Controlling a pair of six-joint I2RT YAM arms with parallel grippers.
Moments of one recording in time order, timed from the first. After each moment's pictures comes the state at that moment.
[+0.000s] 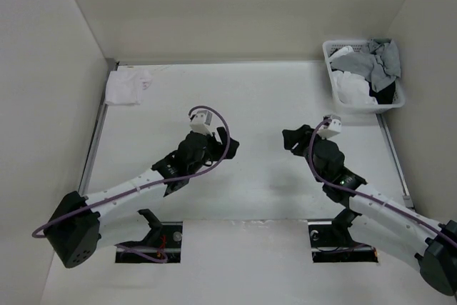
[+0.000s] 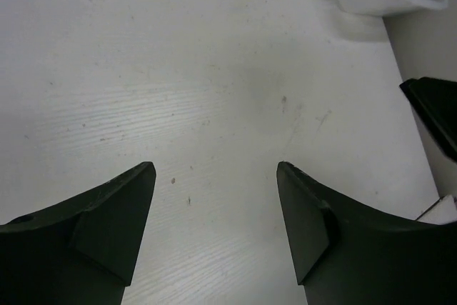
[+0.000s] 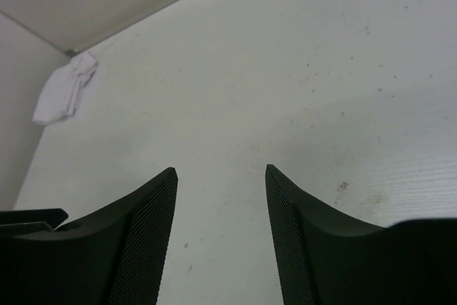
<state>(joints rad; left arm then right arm) -0.79 1.06 0.56 0.17 -0.22 -0.70 0.67 0.83 0.40 0.27 0.44 0.64</state>
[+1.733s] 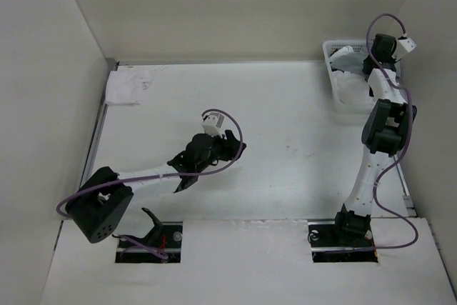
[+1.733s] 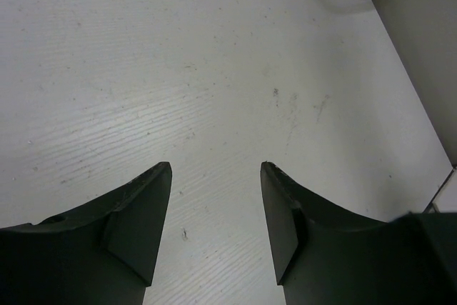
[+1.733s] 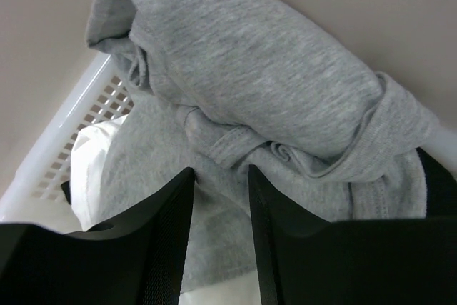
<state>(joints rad) -0.78 1.34 0.49 0.57 -0.07 -0.60 -0.27 2.30 2.04 -0.20 0.46 0.57</state>
